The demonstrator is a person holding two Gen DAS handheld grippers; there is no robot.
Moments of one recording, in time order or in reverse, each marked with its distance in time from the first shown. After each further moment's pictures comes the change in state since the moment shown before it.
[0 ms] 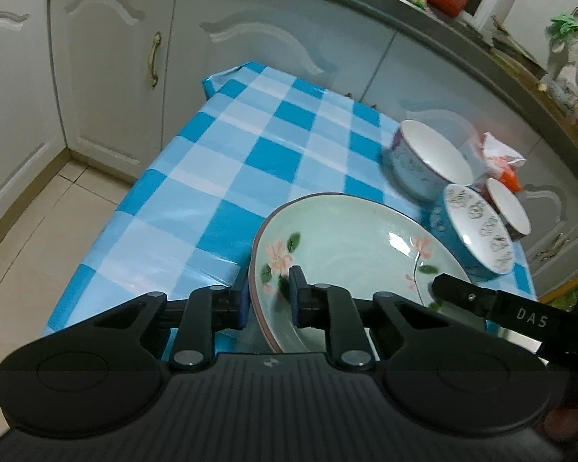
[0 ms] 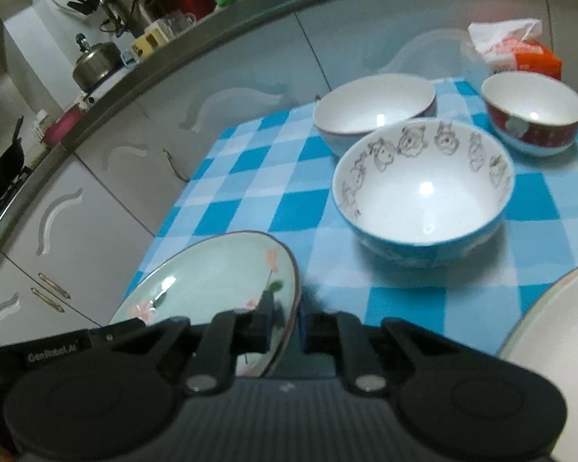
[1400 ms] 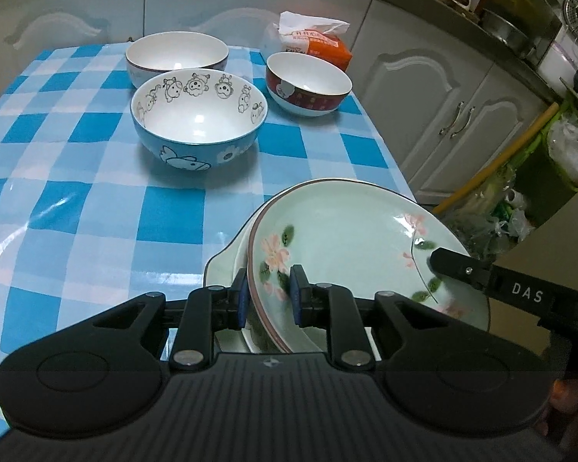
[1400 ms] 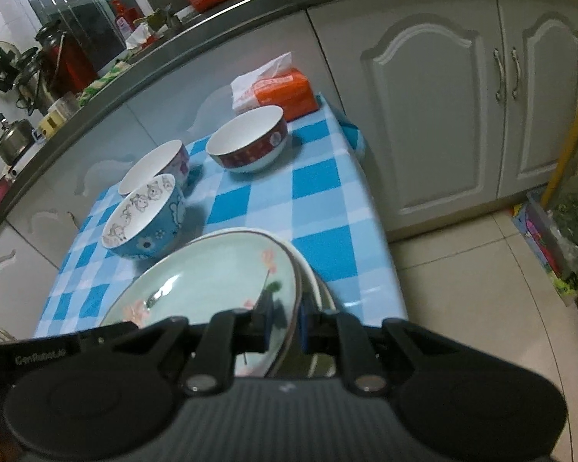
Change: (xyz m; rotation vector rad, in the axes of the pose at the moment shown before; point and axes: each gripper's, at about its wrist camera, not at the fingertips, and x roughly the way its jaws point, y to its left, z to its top) left arm 0.010 -0.207 -0.085 0.330 0.146 -0.176; right arm -0.163 -0.172 -0.047 0.164 -0.115 -0.216
